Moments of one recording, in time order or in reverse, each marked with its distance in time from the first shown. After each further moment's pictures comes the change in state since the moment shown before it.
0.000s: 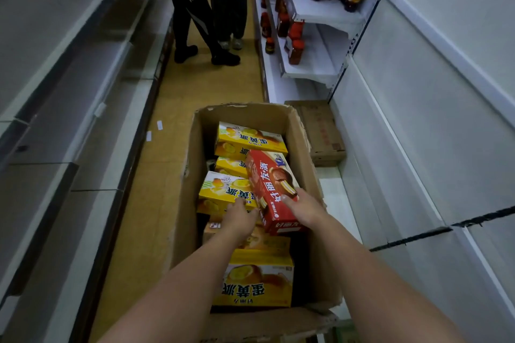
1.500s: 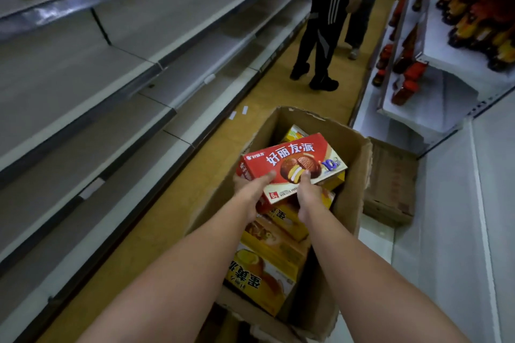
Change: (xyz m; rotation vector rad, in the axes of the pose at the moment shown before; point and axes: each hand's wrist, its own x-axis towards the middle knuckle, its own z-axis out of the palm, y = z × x) left_hand -0.049 0.012 -0.042 -1.388 0.323 -0.305; right_hand 0.030 -0.069 0.045 0.501 -0.123 0.160
